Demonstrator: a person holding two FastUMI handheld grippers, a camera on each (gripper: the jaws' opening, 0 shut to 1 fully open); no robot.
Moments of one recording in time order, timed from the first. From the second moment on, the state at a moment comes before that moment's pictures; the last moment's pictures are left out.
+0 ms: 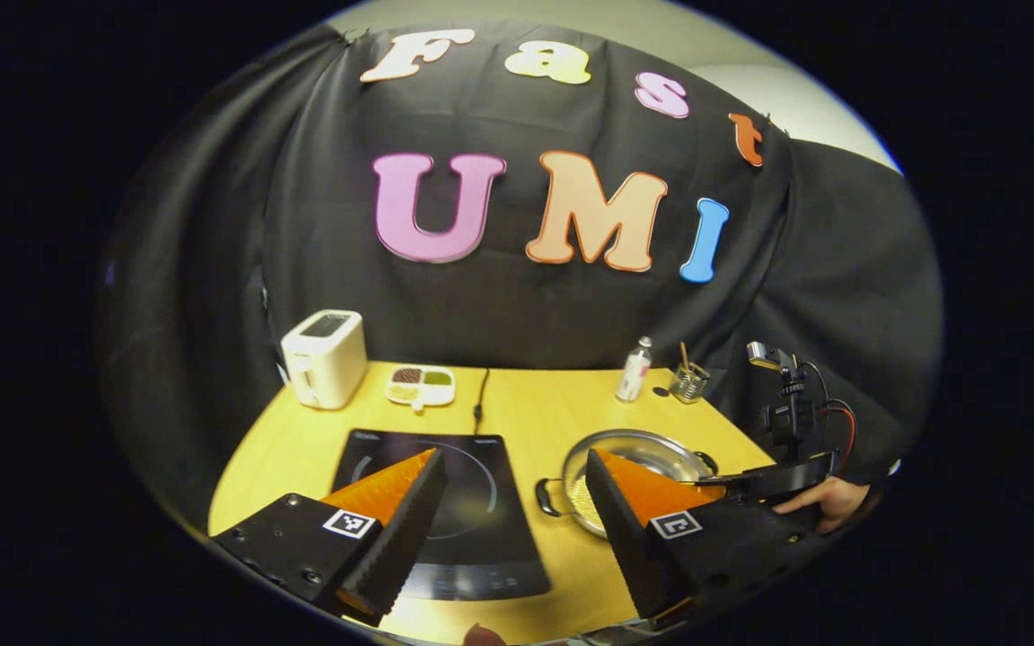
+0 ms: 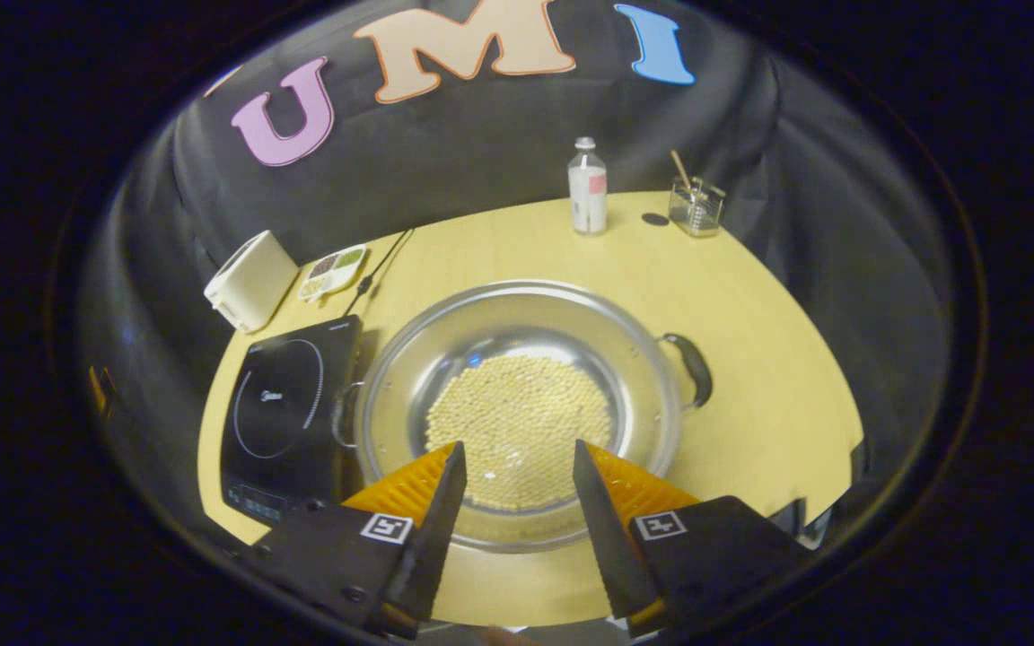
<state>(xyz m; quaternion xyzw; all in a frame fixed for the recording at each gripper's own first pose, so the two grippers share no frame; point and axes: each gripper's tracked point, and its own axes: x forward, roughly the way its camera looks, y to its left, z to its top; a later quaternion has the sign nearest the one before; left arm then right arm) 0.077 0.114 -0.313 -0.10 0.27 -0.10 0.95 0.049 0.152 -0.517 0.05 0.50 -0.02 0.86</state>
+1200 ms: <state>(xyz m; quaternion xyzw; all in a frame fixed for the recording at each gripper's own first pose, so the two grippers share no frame) 0.119 0.022 -0.538 -0.07 0.54 -0.06 0.84 0.108 0.024 -0.598 0.04 0.54 0.03 0.84</state>
